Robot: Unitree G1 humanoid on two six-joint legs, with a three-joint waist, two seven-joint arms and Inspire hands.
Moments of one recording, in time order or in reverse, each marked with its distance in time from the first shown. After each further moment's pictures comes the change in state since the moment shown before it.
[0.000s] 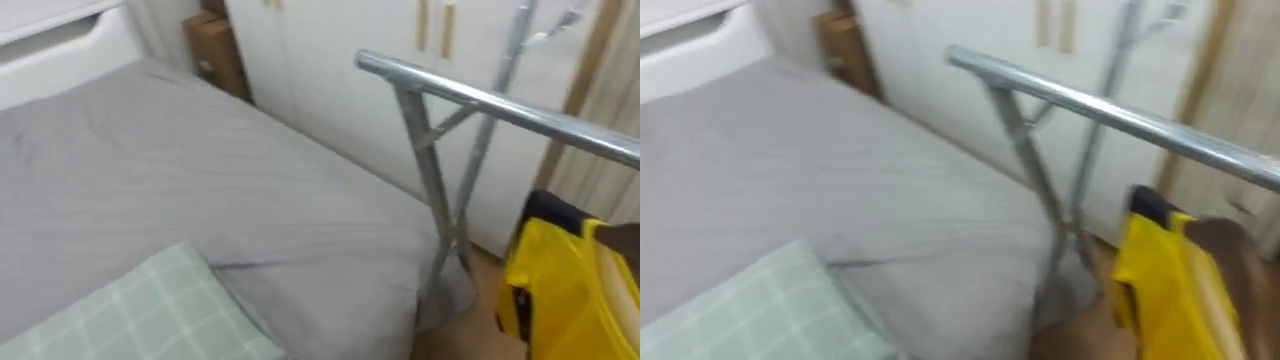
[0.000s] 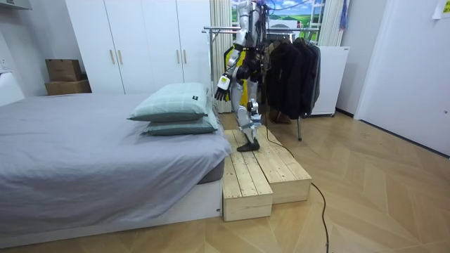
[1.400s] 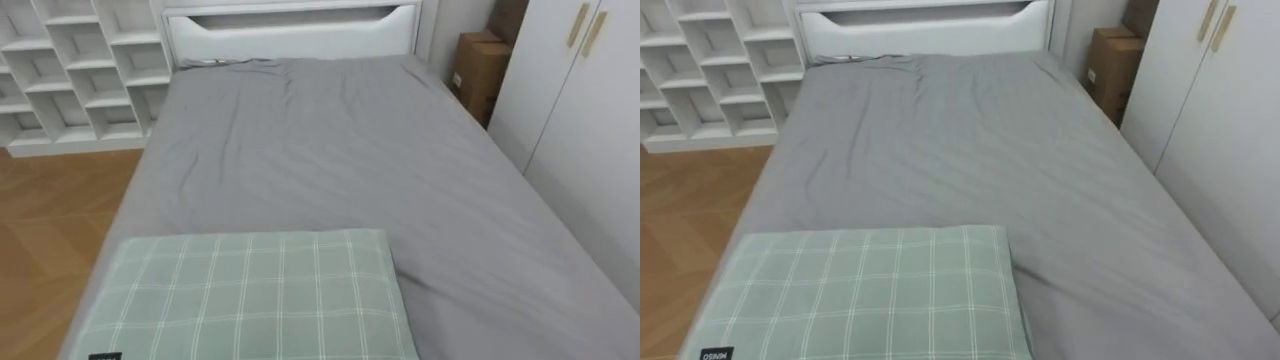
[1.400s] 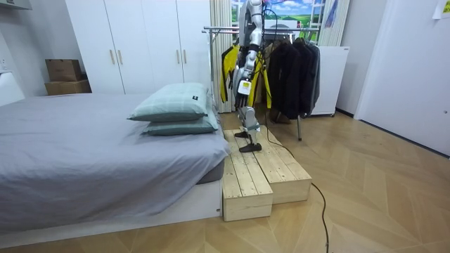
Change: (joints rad) left arm 0.034 0.030 0.001 -0.005 -0.059 0.084 0.030; right arm -0.002 0.035 0.044 -0.037 -0.040 0.040 -0.057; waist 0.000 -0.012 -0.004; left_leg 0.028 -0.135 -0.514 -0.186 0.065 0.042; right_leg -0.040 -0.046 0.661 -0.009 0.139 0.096
